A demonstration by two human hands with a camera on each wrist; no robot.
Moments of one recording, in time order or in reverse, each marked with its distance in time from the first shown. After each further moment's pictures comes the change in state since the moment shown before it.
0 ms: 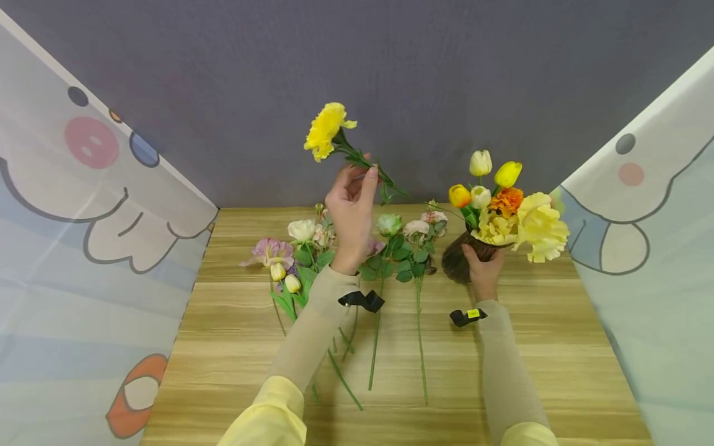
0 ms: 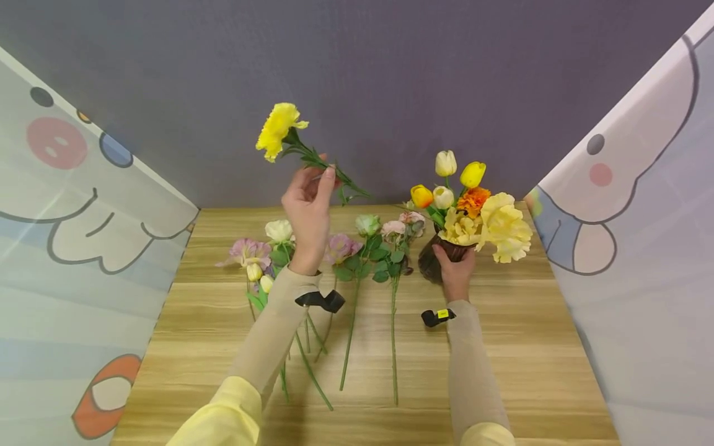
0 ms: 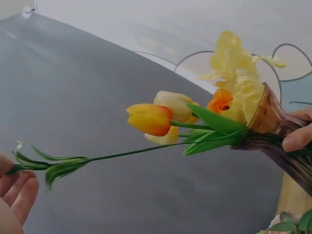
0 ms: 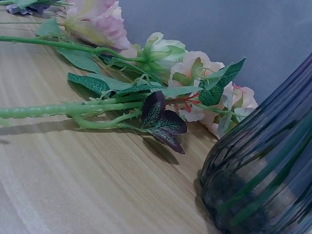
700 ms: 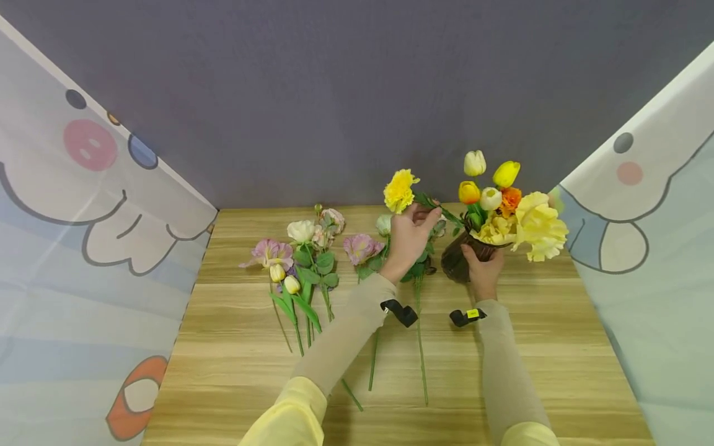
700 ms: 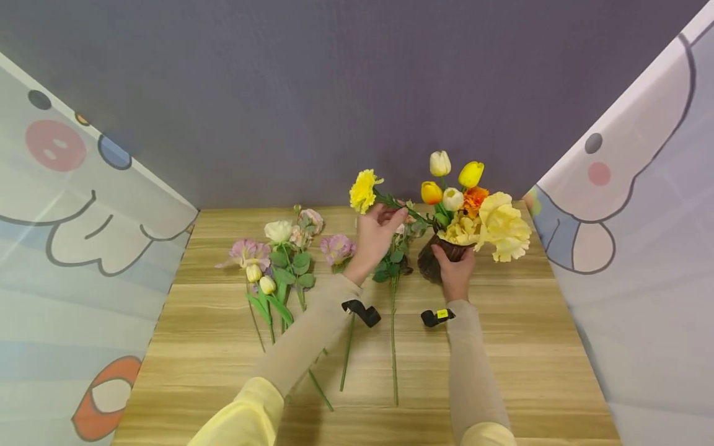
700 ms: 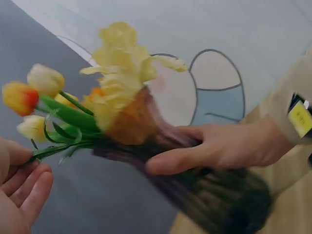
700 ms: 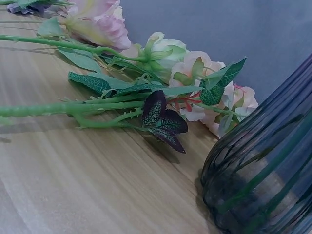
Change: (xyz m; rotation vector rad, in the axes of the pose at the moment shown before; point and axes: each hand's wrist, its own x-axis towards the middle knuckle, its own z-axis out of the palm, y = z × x) left_hand -0.054 -0.065 0.053 0.214 -0.311 -0.344; right_hand -0.001 -0.001 0.000 -0.047 0.000 -0.033
